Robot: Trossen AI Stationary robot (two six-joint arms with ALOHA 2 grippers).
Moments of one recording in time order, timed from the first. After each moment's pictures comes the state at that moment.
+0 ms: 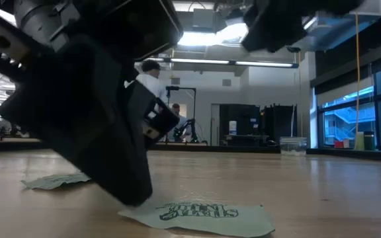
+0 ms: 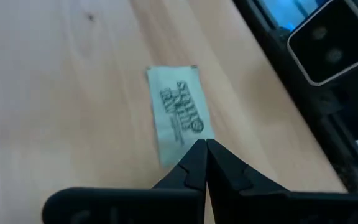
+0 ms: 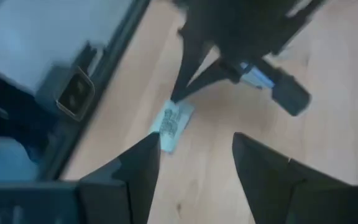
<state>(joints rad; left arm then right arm) -0.49 2.01 1.01 0.29 0.11 -0.28 0.55 1.76 1.12 -0.11 0.16 0.20</state>
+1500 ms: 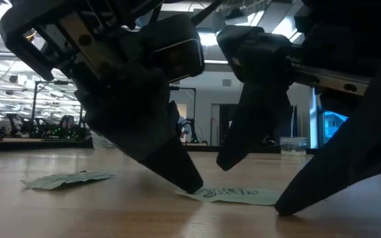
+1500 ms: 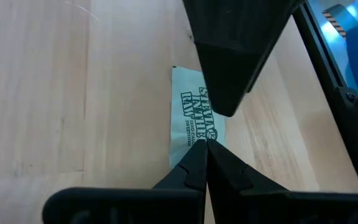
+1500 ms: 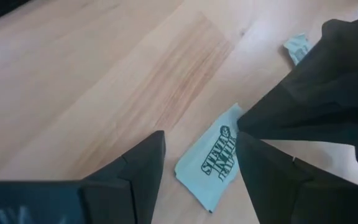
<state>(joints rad) -0.41 2.03 1.01 0.32 0.06 -0.46 0.62 2.09 1.22 -0.06 0.35 -0.27</state>
